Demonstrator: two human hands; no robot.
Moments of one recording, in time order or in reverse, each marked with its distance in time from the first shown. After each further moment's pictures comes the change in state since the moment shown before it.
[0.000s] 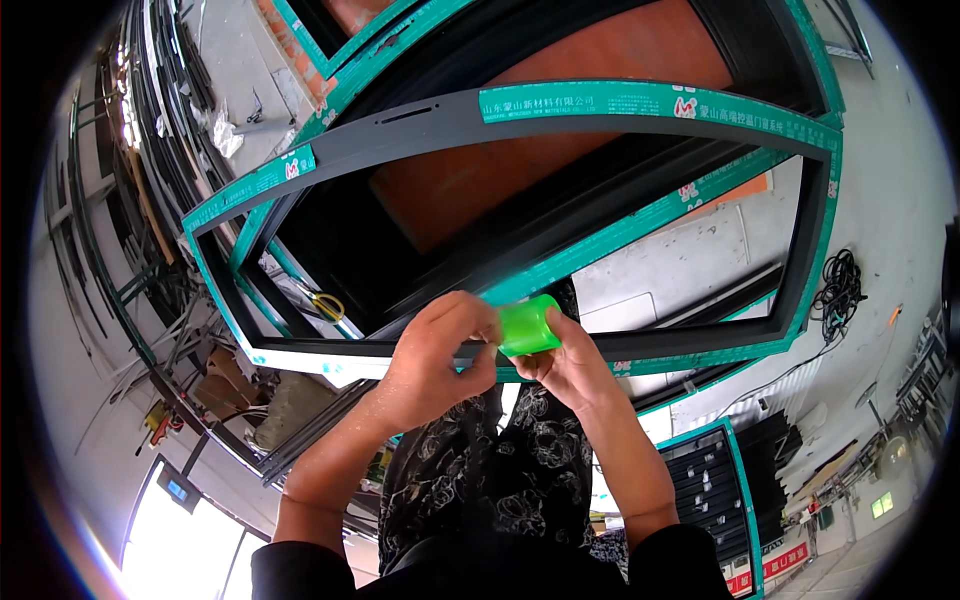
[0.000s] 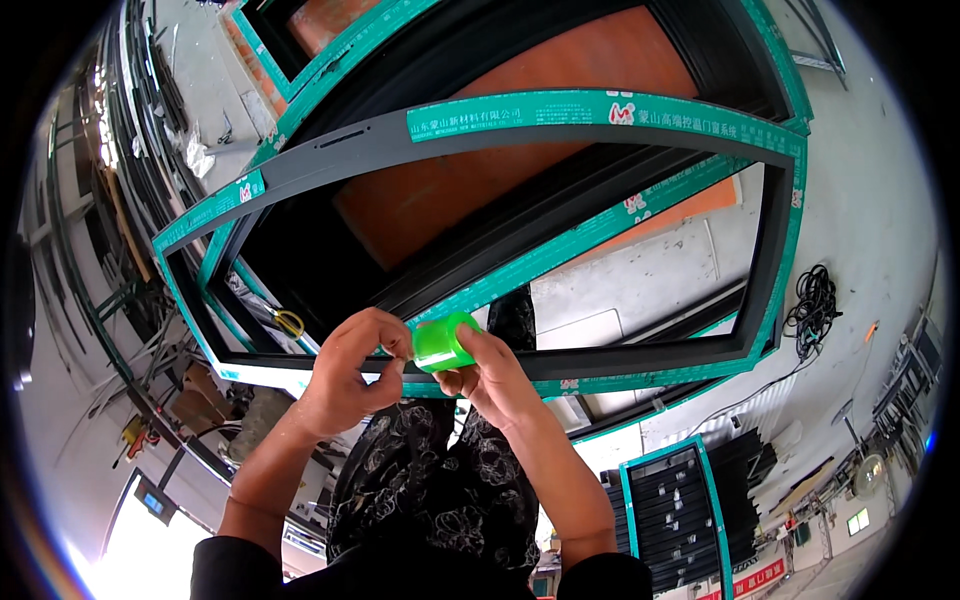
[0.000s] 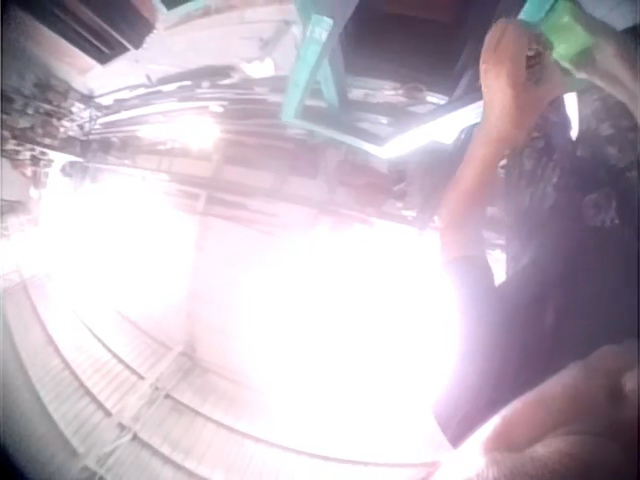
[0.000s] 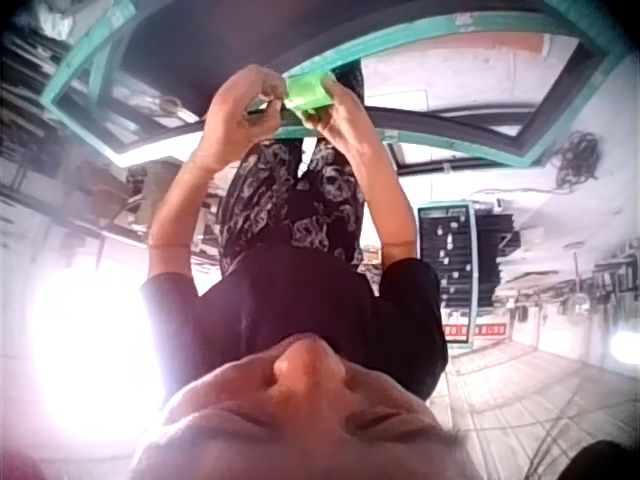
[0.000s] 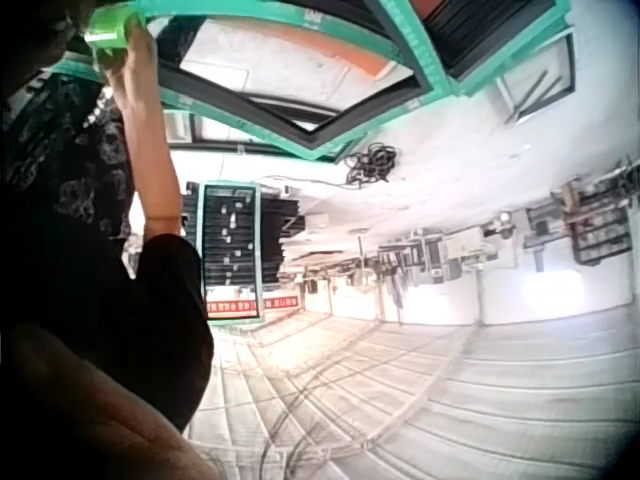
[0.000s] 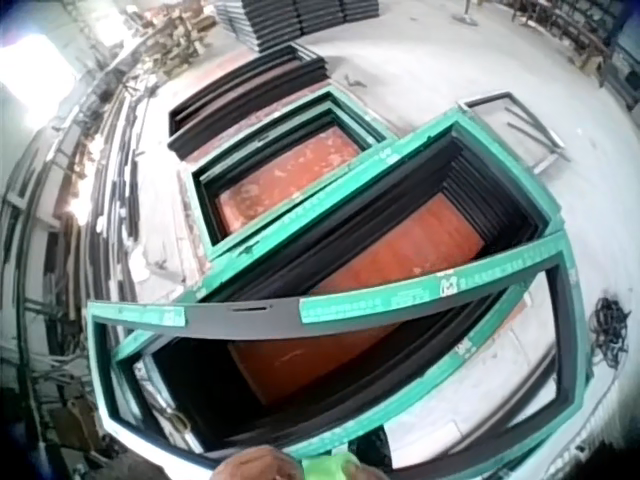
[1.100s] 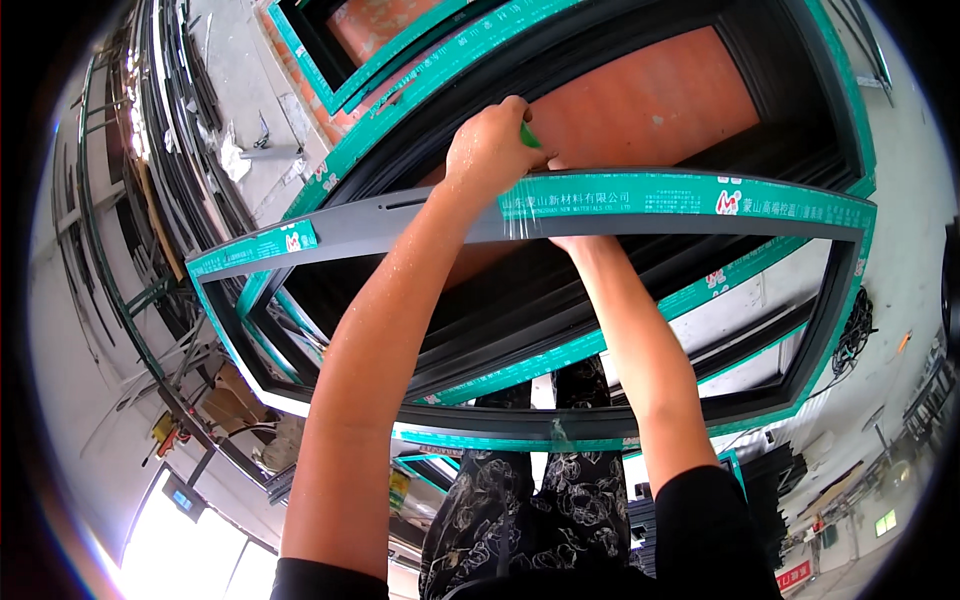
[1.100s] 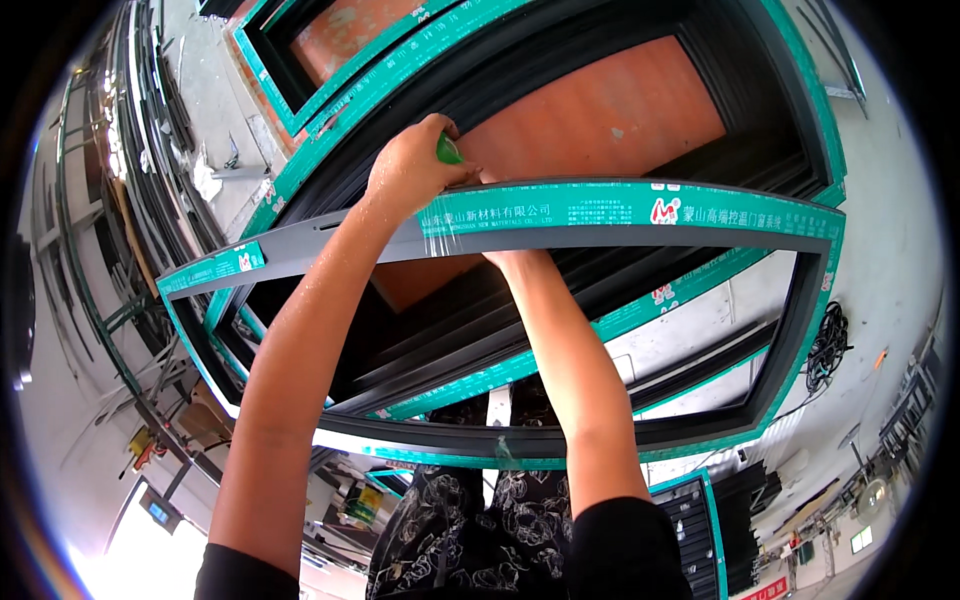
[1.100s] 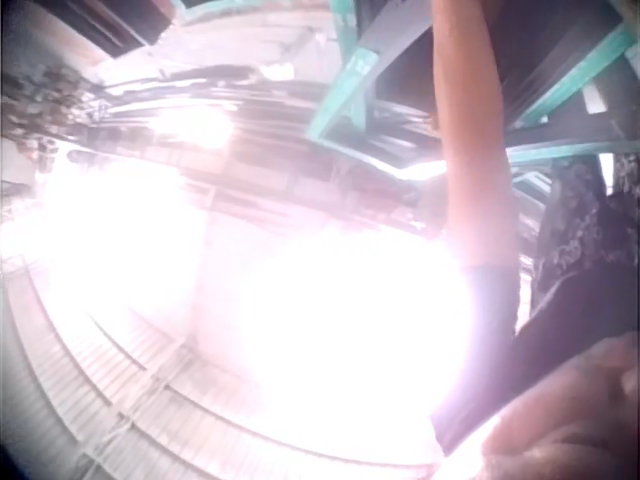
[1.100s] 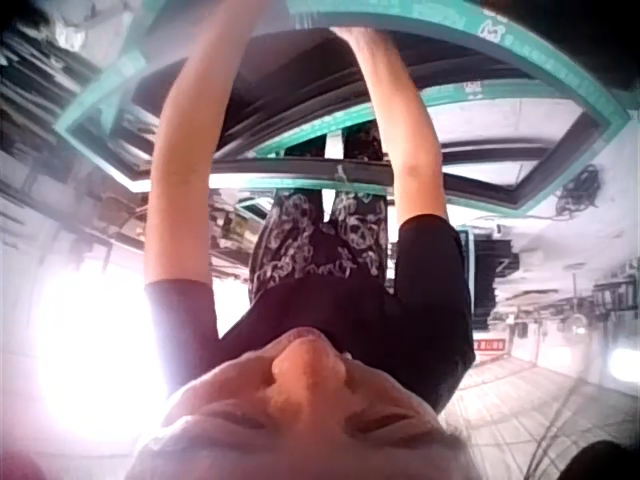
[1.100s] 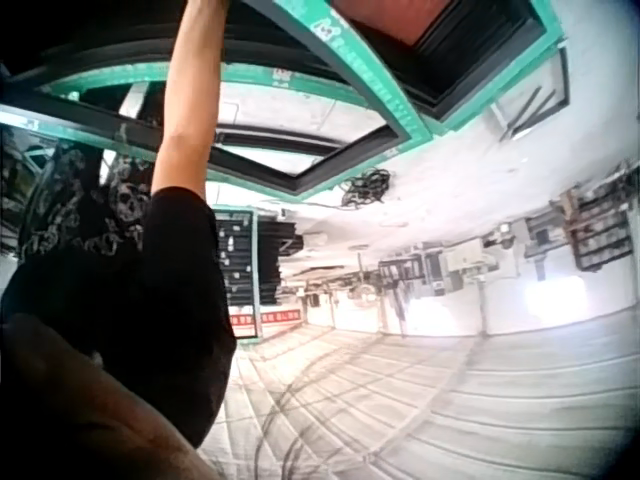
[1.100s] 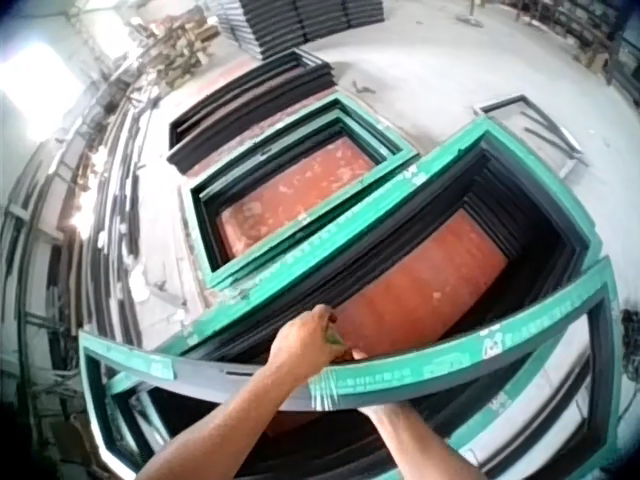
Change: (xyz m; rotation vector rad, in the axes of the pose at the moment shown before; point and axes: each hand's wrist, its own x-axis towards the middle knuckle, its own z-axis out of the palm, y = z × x) left_hand 0.289 -0.115 -0.042 0.576 0.045 -0.292; right_hand 0.278 -0.154 -0.040 0.048 -0.117 -0.340
